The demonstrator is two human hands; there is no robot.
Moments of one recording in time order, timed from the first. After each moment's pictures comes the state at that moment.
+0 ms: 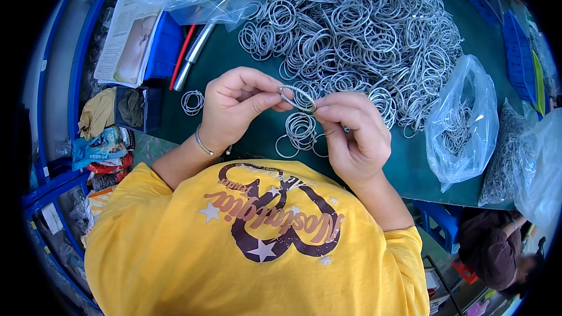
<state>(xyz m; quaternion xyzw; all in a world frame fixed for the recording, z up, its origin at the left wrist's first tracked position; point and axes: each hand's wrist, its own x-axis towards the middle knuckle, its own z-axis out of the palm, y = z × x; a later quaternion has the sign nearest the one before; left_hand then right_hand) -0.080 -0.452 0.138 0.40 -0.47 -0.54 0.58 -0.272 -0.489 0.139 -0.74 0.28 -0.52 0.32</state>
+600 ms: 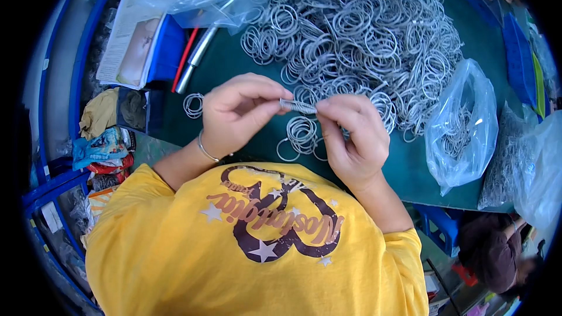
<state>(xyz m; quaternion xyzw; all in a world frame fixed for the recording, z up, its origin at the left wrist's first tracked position) -0.079 -0.451 0.142 0.41 -0.58 -0.41 0.57 -0.271 -0.492 0.141 -0.75 0.30 -0.51 0.31</state>
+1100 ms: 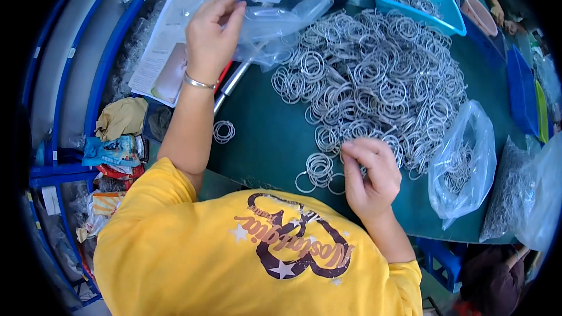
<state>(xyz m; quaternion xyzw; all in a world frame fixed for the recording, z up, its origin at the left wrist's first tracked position) 0.026 -0.554 0.192 0.59 -0.62 0.19 0.47 -0.275 -0.486 0.151 -0.74 0.32 -0.51 0.31</state>
